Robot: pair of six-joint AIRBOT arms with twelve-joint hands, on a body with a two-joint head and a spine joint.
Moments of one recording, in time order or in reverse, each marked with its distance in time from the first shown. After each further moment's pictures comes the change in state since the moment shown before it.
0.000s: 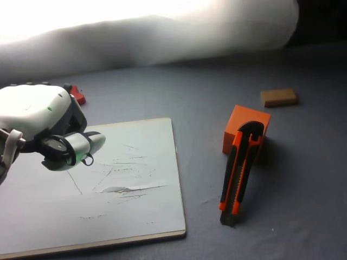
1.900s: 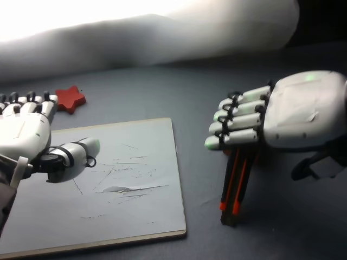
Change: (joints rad) left arm 0.053 -0.089 -0.043 -0.245 -0.320 0.179; right arm 0.001 -0.576 0.461 -1.290 0.499 1.111
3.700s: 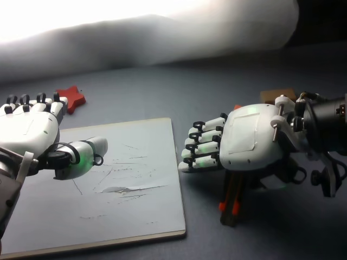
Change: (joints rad) left arm -0.020 -0.006 0.017 -0.010 0.071 -0.006; right arm -0.108 -0.276 0.187 0.000 -0.096 -0.078
